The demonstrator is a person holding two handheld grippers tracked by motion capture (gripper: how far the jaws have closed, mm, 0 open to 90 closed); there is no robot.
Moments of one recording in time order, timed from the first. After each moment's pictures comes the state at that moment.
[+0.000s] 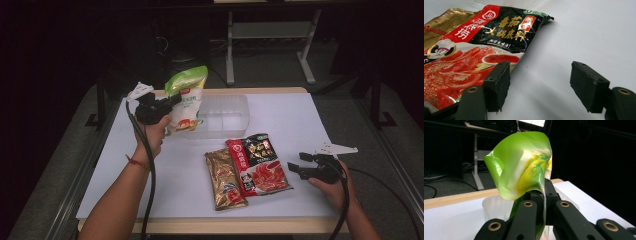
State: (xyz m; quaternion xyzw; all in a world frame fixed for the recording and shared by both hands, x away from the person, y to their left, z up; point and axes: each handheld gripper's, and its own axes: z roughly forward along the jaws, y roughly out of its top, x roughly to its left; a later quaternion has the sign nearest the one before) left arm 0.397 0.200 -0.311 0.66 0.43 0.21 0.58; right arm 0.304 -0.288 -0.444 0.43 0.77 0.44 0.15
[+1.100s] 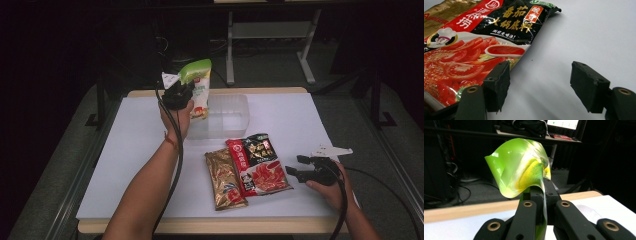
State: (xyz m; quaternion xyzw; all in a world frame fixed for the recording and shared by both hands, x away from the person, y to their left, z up) left arm 0.456 0.147 -0.342 0.61 0.49 0.27 0.56; right arm 0.302 -0.282 -0.450 0.41 0.79 0.43 0.14
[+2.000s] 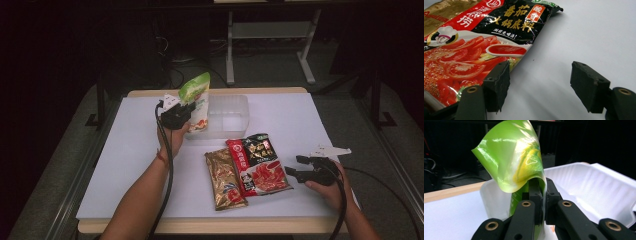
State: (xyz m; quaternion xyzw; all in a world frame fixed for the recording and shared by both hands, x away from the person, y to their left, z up) left arm 0.441 0.167 -0.394 0.69 0.42 0.27 0.53; right arm 0.302 -0.280 -0.450 0.41 0.79 0.42 0.14
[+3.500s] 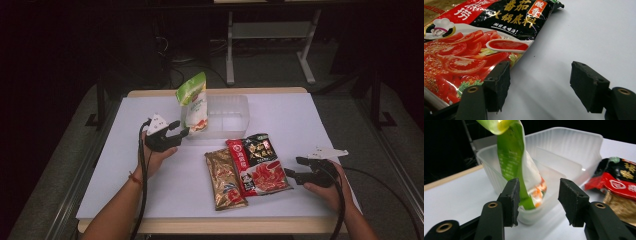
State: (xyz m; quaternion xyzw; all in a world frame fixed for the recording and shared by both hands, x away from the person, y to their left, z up) left arm 0.381 0.210 -0.409 0.76 0.33 0.24 0.50; right arm 0.298 -0.274 -0.449 0.40 0.81 0.40 0.16
